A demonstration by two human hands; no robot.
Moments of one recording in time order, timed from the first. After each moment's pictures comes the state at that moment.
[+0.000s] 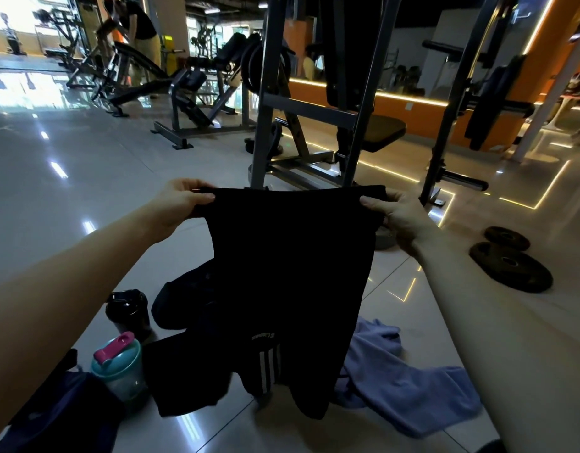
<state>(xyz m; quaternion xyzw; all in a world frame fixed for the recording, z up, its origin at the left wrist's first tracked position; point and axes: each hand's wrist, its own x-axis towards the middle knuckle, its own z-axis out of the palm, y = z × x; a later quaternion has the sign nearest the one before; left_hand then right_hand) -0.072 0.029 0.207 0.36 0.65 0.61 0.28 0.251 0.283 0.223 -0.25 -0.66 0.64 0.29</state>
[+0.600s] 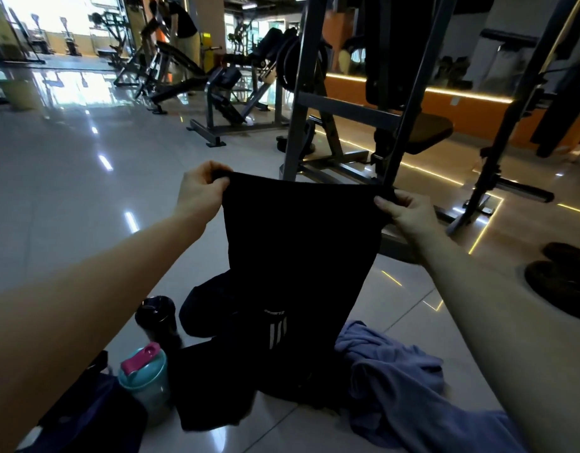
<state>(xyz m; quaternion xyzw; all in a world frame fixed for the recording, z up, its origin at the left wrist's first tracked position) -0.093 0.058 0.222 0.29 0.70 0.65 0.04 0.168 0.308 0.212 -0.24 -0.69 0.60 0.32</state>
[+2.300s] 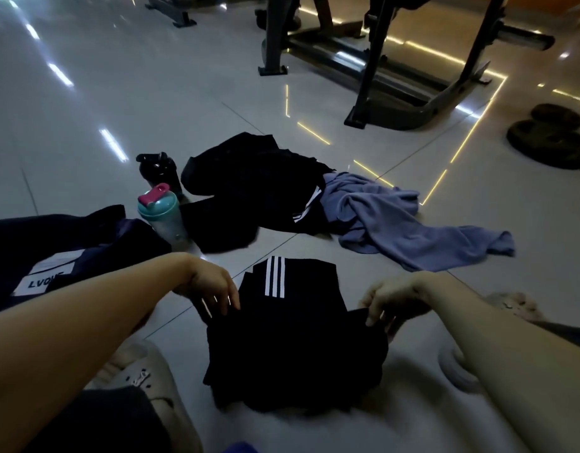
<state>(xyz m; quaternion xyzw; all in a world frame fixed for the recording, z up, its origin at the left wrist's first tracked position) 0.105 -0.148 -0.047 0.26 0.72 0.04 0.64 0.401 0.094 -0.041 -0.28 -0.64 0.57 -0.44</state>
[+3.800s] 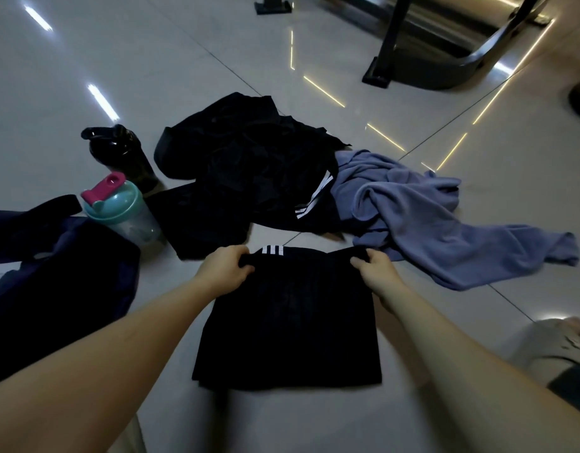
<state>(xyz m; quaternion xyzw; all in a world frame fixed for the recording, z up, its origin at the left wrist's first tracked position) 0.062 -0.051 -0.180 0.38 0.88 0.13 0.27 0.298 0.157 -0.189 -0.51 -0.65 0.56 0.06</state>
